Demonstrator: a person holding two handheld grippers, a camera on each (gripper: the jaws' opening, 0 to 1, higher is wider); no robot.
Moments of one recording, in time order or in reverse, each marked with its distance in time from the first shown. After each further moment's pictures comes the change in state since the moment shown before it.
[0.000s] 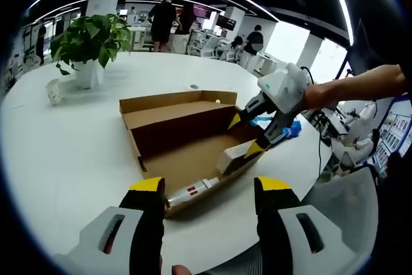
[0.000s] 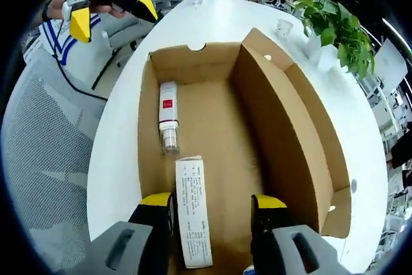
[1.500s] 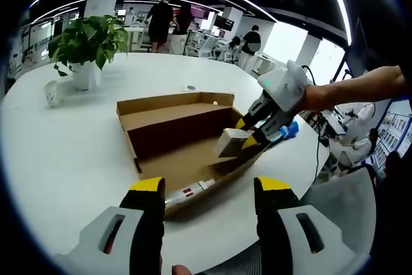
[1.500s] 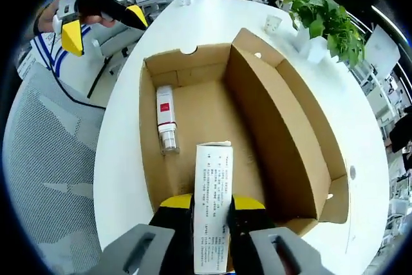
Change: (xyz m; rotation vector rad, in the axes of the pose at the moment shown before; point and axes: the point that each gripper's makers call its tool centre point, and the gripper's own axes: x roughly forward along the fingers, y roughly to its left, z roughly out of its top) left arm 0.003 -0.001 0.004 0.003 -0.006 -0.016; right arm -0.021 -0.002 0.002 0.092 -0.022 -0.017
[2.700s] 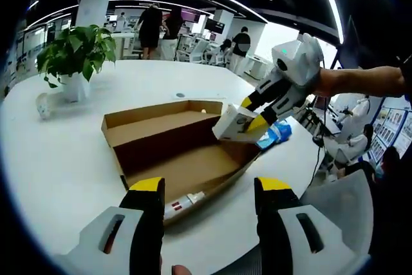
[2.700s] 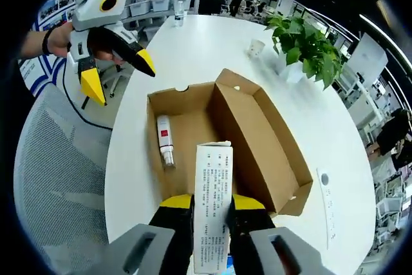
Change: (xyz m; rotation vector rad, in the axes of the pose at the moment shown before) left arm 0.009 -0.029 0.019 0.044 -0.018 -0.046; right arm -0.082 -0.006 0.022 0.012 -0.096 -0.089
